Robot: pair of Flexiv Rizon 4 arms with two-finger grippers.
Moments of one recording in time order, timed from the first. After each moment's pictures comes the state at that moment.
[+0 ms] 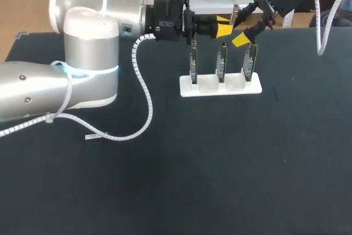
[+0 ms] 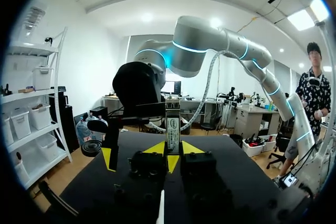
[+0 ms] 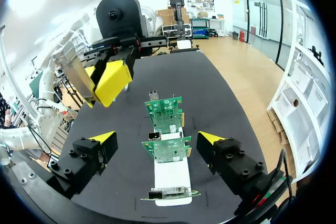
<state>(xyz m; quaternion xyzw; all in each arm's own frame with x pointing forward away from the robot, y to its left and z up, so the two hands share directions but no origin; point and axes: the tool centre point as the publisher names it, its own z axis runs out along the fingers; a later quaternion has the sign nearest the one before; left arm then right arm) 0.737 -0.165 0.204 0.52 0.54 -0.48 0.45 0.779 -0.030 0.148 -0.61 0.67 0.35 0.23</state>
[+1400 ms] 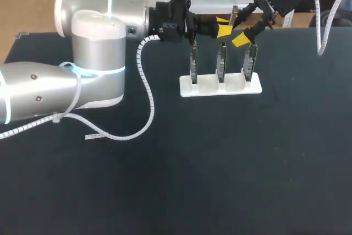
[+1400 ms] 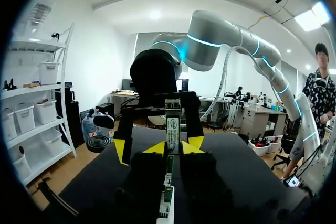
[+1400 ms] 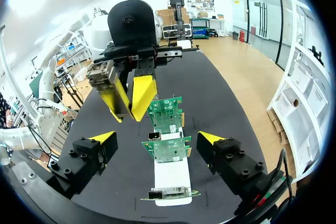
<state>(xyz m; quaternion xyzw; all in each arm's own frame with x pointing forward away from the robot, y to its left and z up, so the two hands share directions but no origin) 0.762 -0.167 0.185 0.50 0.57 -0.47 0.46 0.779 -0.030 0.148 -0.61 0.67 0.35 0.23</state>
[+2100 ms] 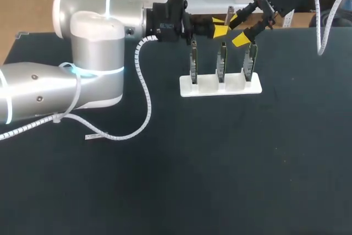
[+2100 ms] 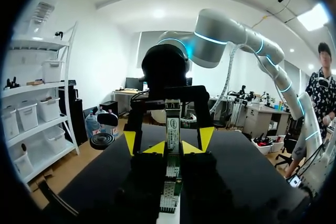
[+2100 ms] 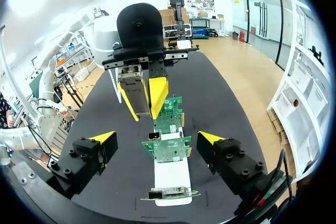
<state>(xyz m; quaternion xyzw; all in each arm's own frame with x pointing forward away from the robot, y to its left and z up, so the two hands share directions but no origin) 0.774 -0.159 0.174 0.50 0.58 -0.46 0.46 0.779 -0.030 0.148 -0.61 0.67 0.35 0.23</state>
